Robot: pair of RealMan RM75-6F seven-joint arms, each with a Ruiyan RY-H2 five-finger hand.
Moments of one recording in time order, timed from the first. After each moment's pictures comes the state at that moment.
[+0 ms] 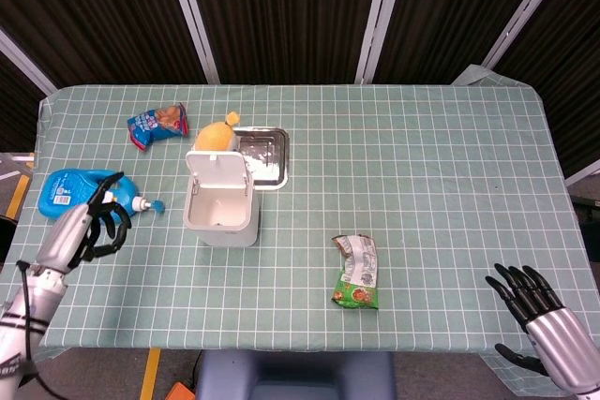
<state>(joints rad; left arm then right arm) -0.48 -0.89 -0.22 -2.02 1.10 1.10 -0.26 -0.03 -1.02 -0.13 -1.53 -1.92 1.66 0.09</state>
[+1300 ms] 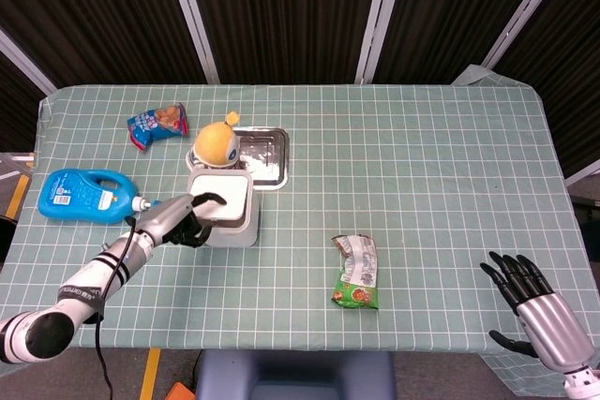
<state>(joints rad) -0.98 -0.86 -0.18 -2.06 0.50 0.57 0.06 0.02 -1.02 -0.13 -1.56 -1.85 1.58 0.09</state>
